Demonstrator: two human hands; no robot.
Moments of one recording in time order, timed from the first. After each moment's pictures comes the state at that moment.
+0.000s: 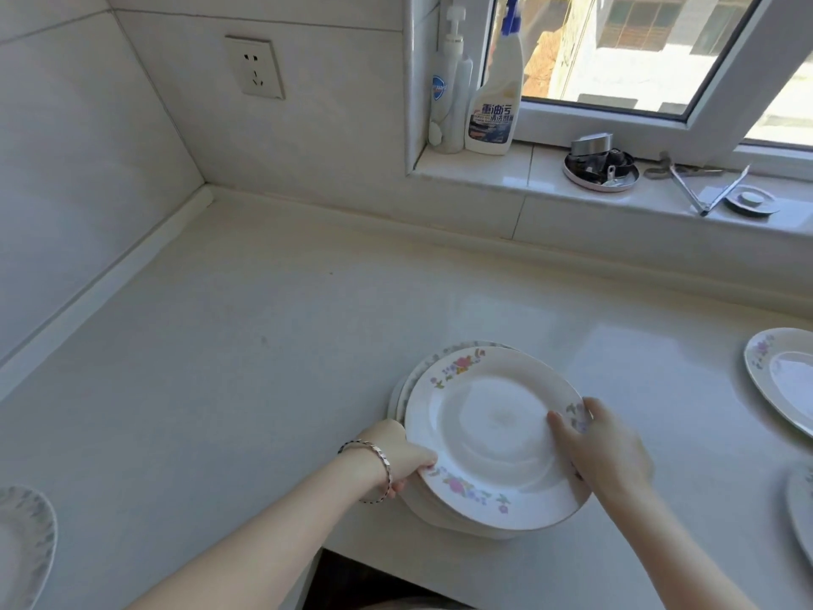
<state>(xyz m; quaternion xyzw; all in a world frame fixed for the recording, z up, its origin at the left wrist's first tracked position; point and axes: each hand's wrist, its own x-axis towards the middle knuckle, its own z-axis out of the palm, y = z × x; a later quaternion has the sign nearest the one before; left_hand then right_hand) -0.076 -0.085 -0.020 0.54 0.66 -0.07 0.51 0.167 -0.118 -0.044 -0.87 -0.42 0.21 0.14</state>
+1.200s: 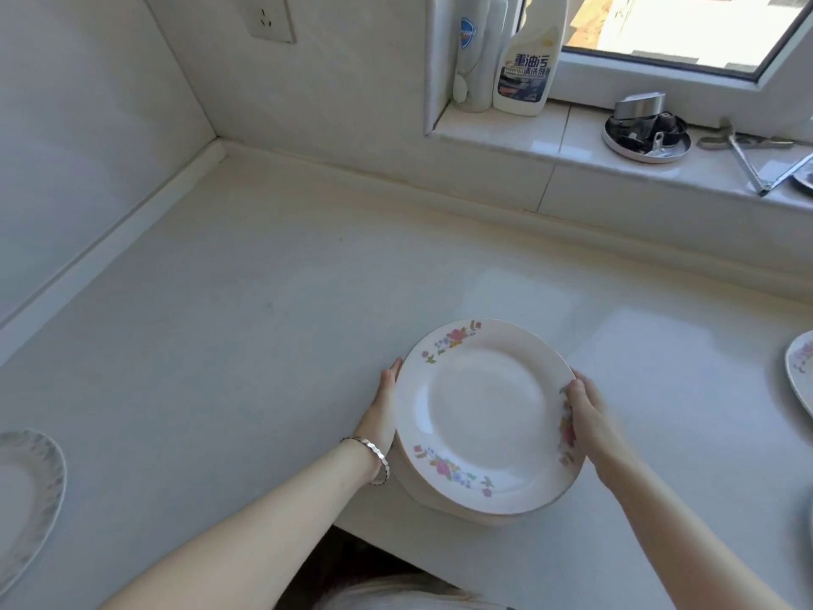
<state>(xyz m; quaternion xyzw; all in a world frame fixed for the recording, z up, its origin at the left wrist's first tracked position) -0.058 -0.082 -0.051 0.30 0.65 0.29 0.64 0.175 -0.092 -0.066 -0.75 -0.37 0.45 0.32</state>
